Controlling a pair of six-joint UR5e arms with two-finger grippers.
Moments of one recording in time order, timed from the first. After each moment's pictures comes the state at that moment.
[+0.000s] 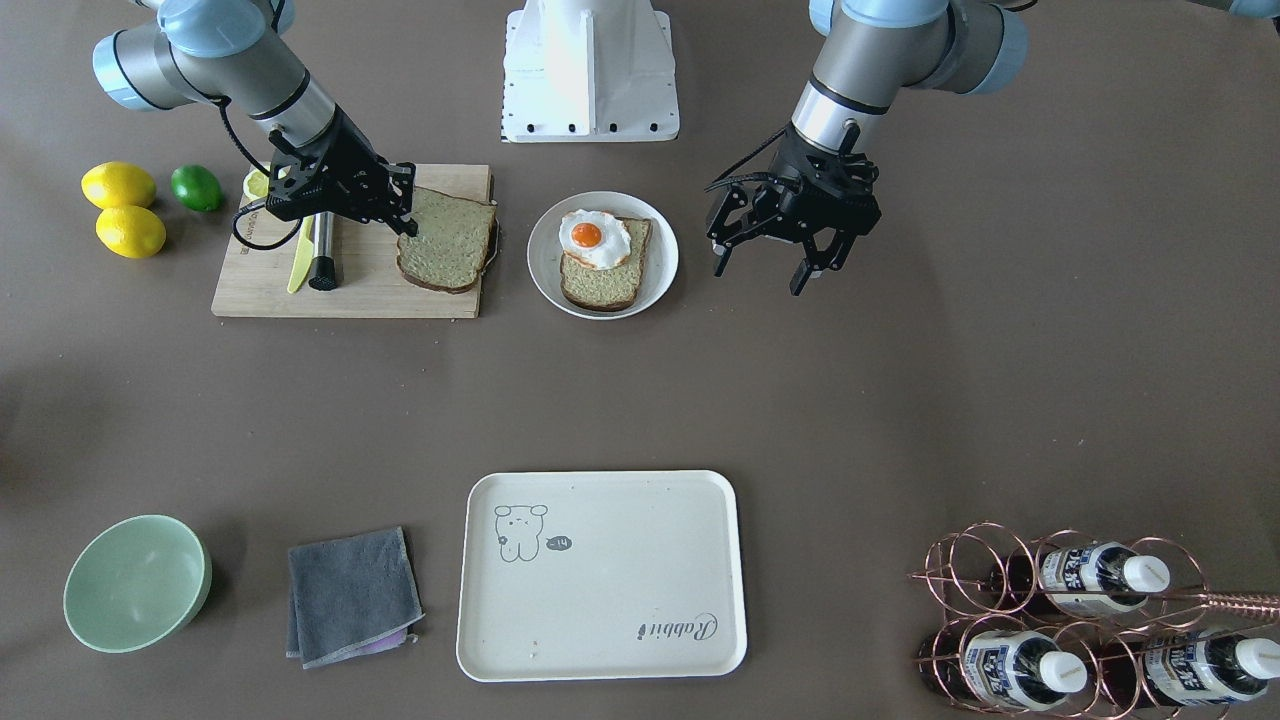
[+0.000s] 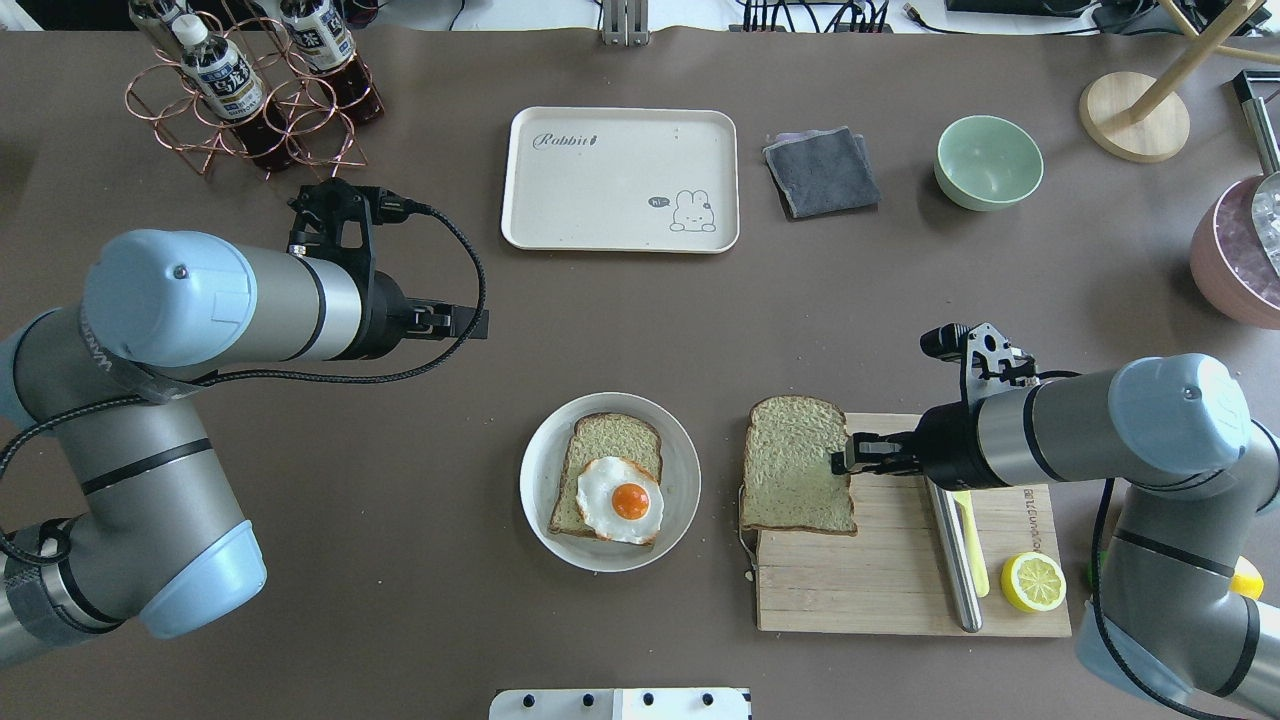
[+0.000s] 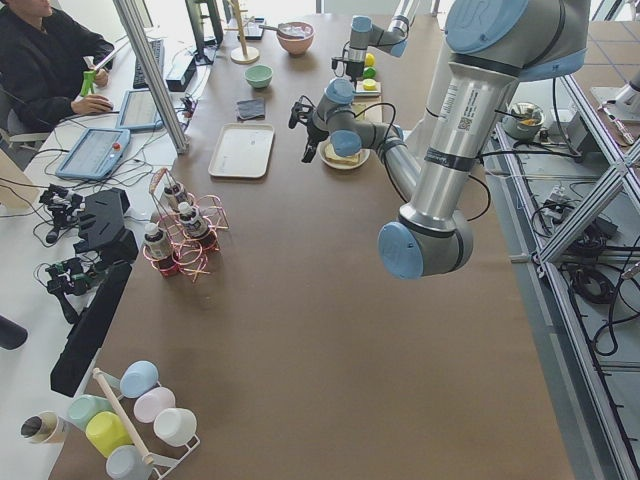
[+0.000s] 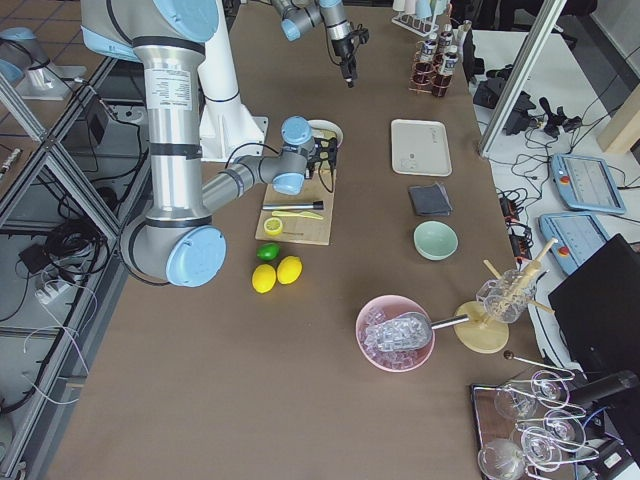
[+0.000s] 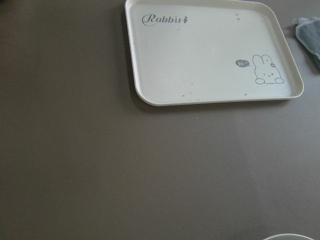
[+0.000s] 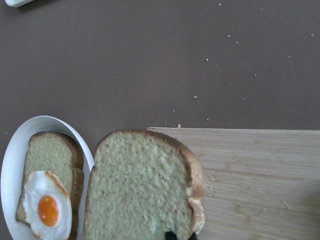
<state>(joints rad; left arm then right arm) -0.59 -1.94 -1.94 -1.94 -1.72 -1.11 0.53 -1.53 1.90 -0.66 1.98 1.43</state>
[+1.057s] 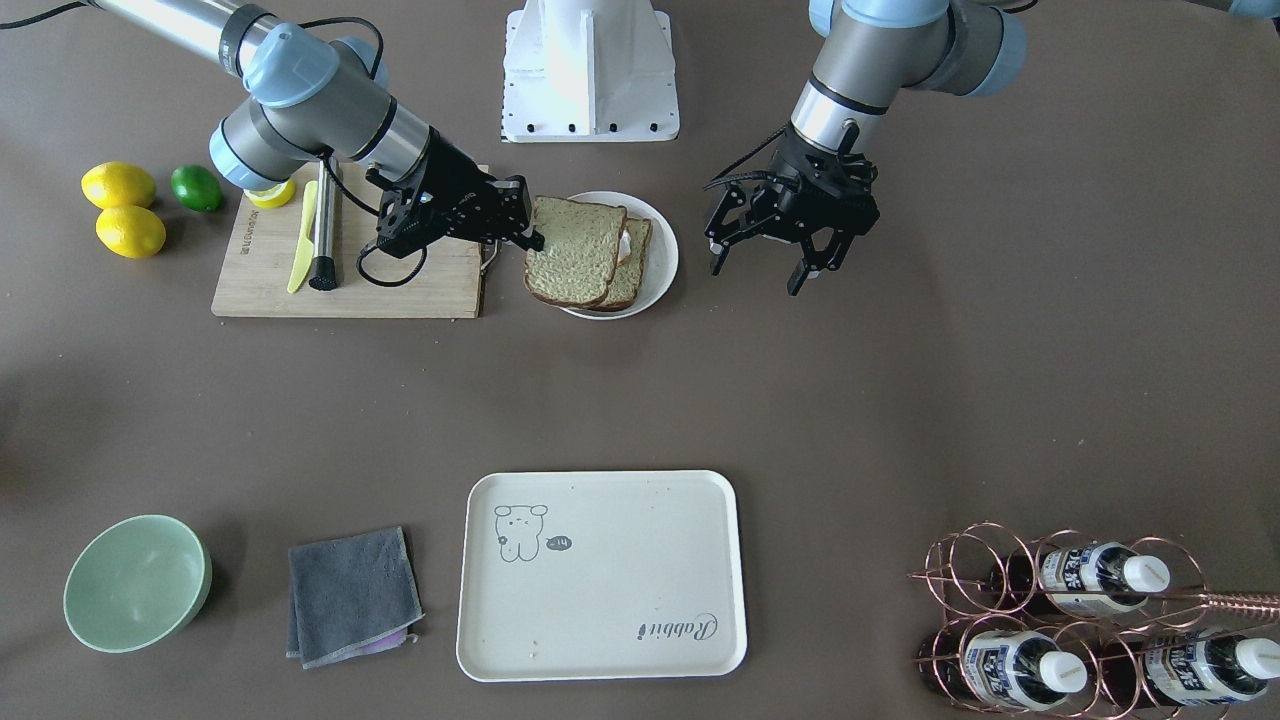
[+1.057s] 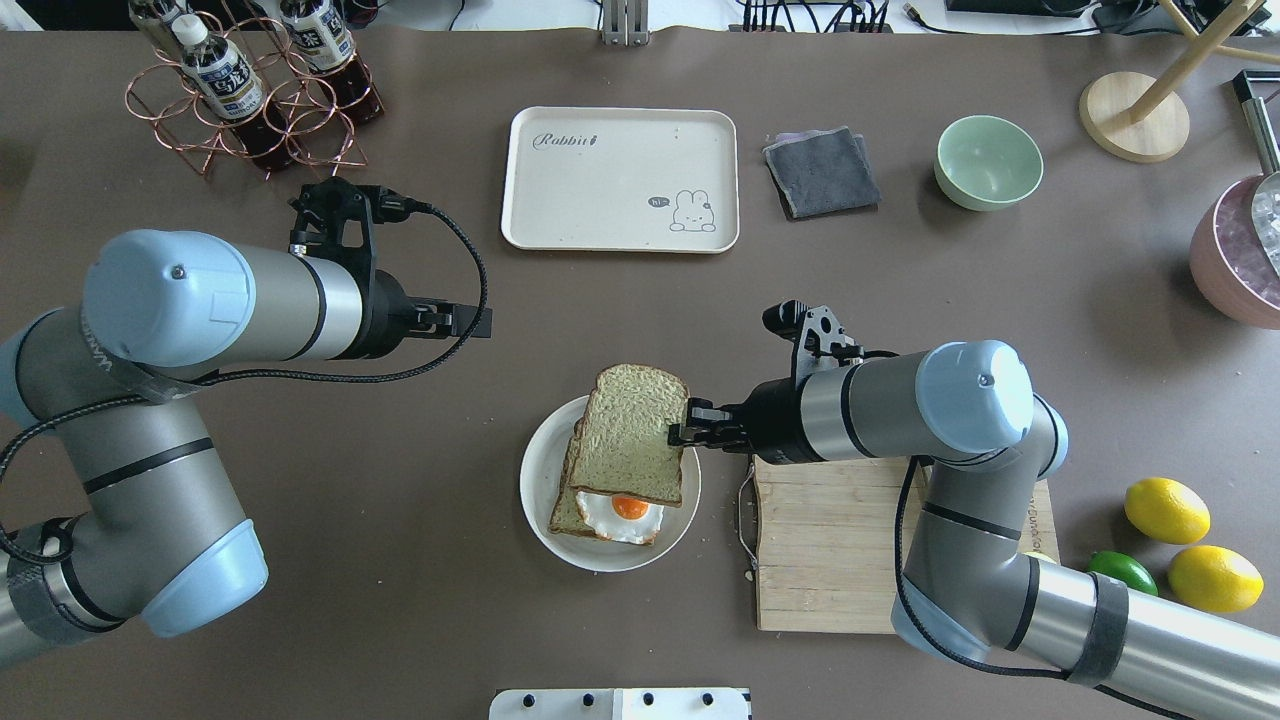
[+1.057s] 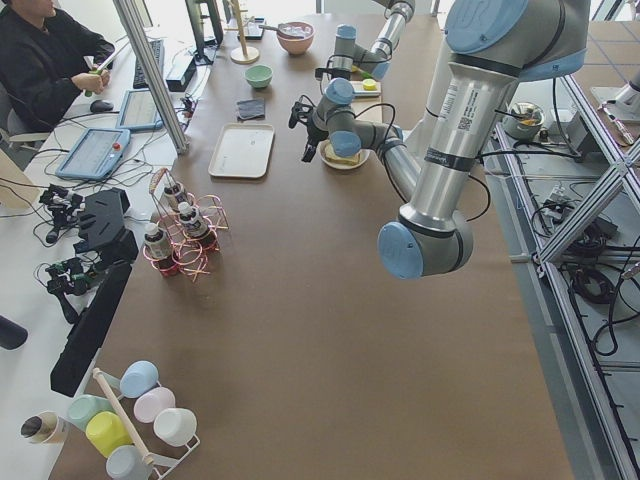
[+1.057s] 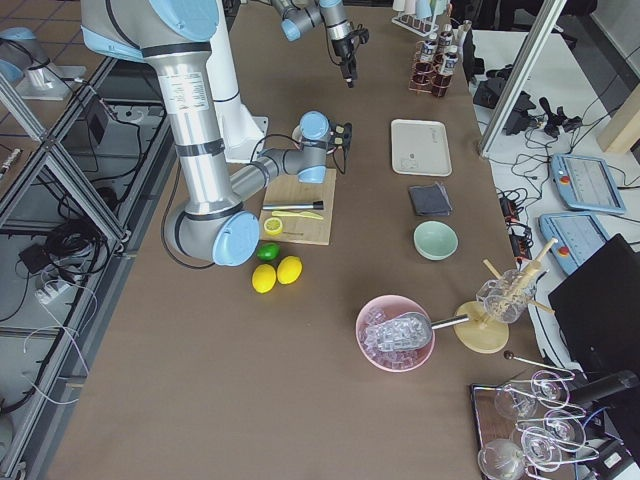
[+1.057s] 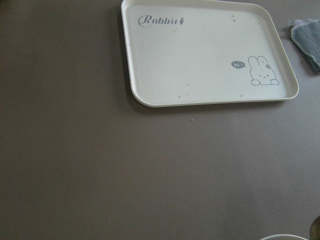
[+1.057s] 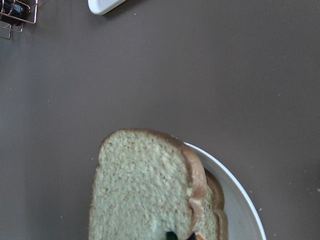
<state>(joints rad) -0.59 -1.94 -1.94 -1.96 -1.72 -1.12 0.43 -1.20 1.69 -0.62 1.87 1.58</state>
